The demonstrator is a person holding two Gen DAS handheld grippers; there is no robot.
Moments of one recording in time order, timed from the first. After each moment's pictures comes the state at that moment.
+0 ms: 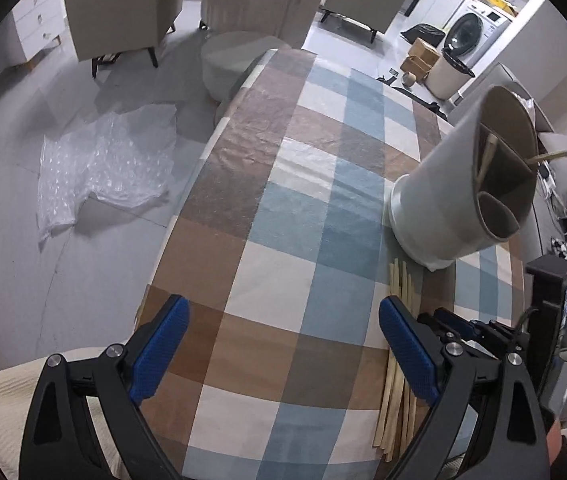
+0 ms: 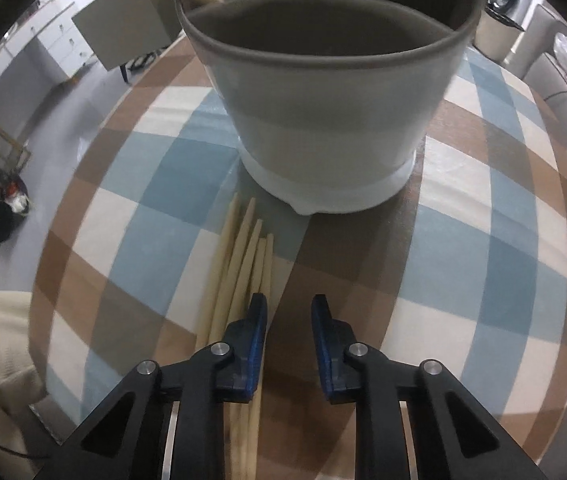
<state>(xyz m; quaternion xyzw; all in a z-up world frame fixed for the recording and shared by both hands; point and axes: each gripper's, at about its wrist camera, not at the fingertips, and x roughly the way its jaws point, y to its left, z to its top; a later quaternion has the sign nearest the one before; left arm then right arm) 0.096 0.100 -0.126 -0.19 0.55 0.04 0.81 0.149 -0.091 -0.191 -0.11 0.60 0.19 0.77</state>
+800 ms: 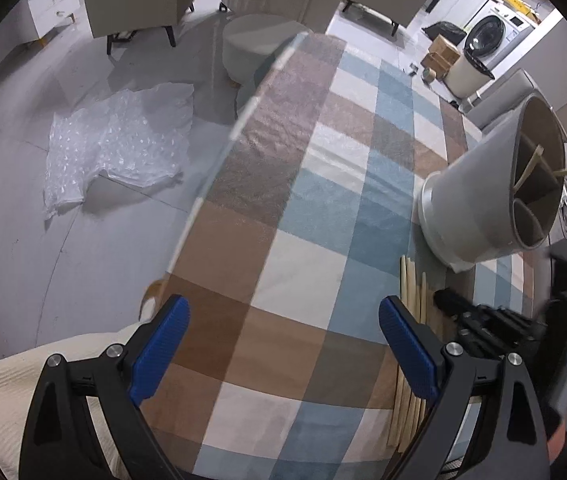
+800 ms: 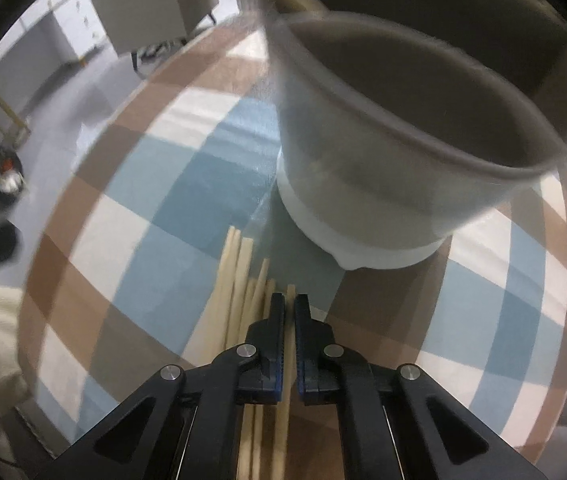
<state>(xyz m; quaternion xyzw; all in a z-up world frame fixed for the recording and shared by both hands) 0.101 0.117 -0.146 -0.21 0.58 0.06 0.79 0.145 -0.073 -0.179 -0.14 0.57 0.20 0.78</state>
